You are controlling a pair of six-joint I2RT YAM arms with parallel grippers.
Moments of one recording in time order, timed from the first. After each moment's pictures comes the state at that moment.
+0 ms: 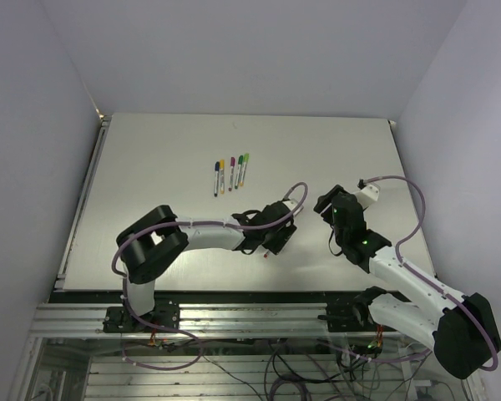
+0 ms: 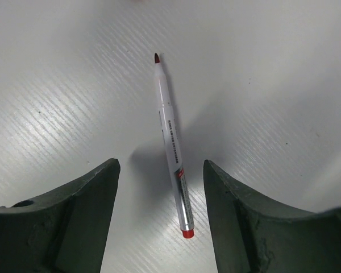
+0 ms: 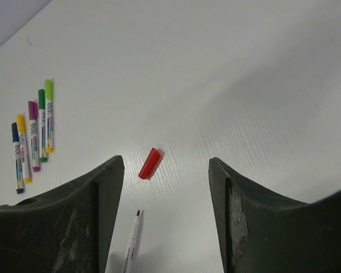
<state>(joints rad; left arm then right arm) -1.07 1.84 1.09 -0.11 -0.22 -0.22 0.50 0.96 0.48 -0.01 0.58 0.77</state>
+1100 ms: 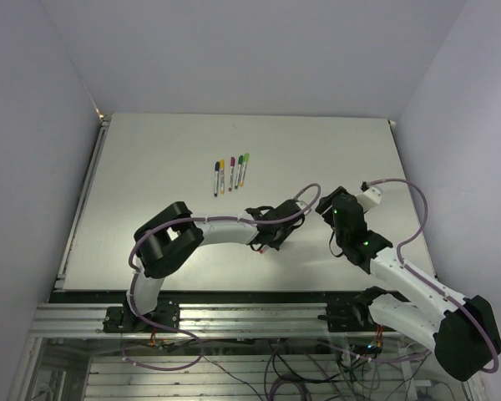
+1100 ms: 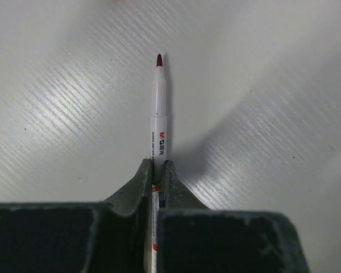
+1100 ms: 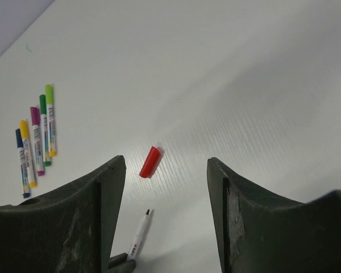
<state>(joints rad) -1.08 1.97 1.27 -0.28 -0.22 -0.19 0.50 0.94 0.48 -0.03 0.59 0.83</state>
